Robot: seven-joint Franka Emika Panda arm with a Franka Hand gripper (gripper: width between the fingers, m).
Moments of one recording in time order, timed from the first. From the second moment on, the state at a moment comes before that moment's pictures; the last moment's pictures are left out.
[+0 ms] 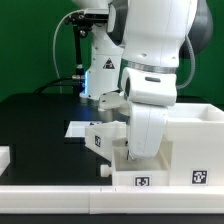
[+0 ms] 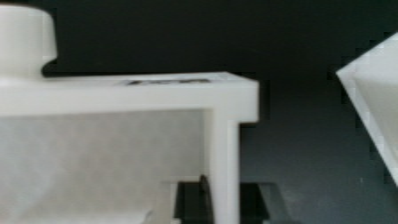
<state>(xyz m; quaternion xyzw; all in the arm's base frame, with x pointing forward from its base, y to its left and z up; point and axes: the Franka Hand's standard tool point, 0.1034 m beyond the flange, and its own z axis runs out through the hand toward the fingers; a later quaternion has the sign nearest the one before) 0.559 0.009 0.023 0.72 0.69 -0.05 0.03</state>
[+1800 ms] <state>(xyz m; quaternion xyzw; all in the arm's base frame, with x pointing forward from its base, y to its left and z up) 0.576 -0.072 0.037 0.73 0.68 -0.07 0.03</state>
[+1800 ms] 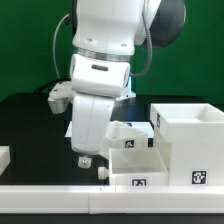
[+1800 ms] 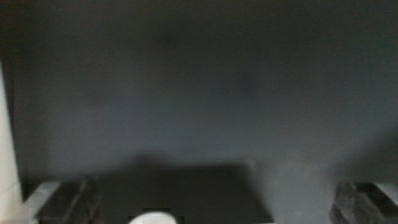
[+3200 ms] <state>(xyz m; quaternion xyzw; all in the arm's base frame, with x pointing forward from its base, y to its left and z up) 0.553 0.023 0.031 0.79 0.61 -0.07 0.03</state>
